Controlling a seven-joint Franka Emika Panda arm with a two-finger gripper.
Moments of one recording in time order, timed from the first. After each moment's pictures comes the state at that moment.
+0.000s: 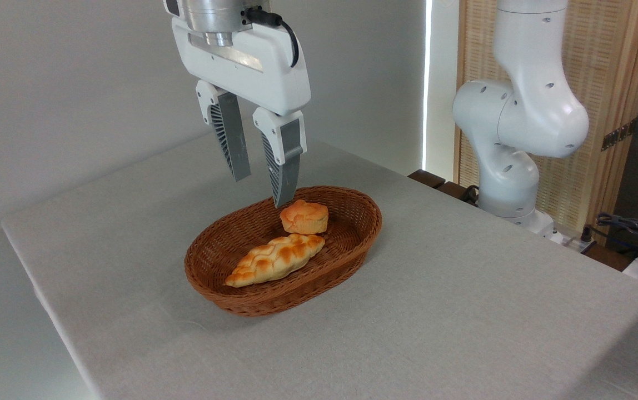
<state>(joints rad) 0.01 -0.05 -0.01 -1.61 -0.06 1.57 0.75</state>
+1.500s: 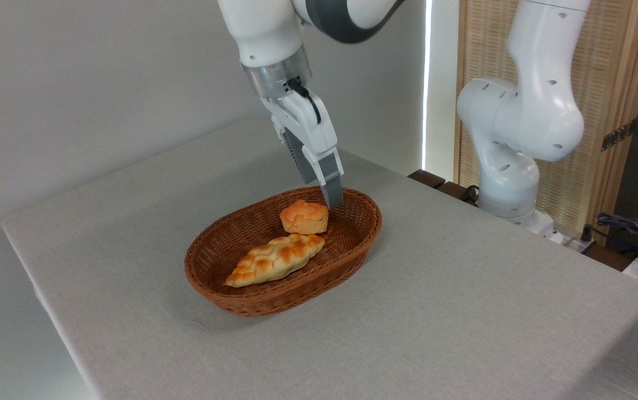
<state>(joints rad) -0.20 -0.31 -0.03 -2.18 -0.08 1.68 0.82</state>
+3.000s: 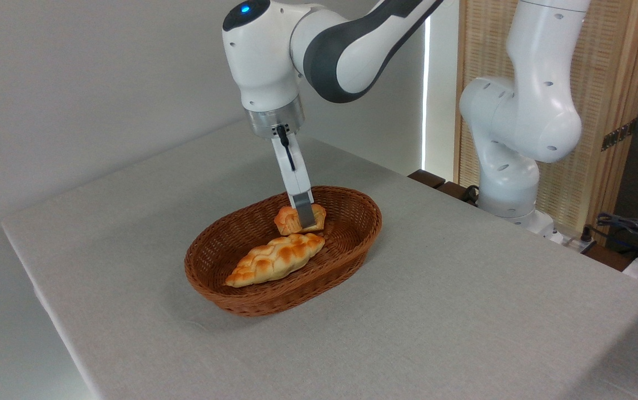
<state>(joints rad) -0.27 -0.28 -0.04 -2.34 -0.13 1.95 1.00</state>
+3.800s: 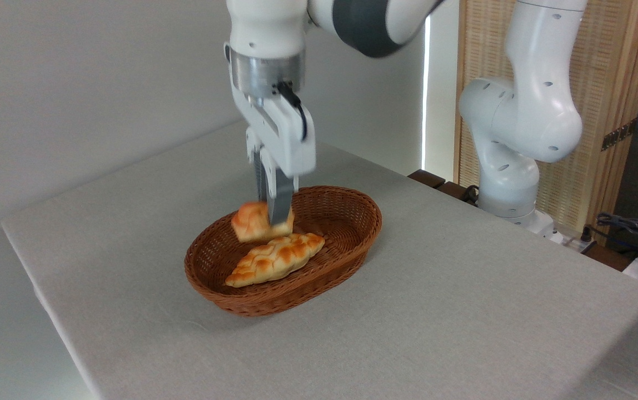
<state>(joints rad) -0.25 -0.23 0.22 -2.05 -0.13 1.93 1.00</state>
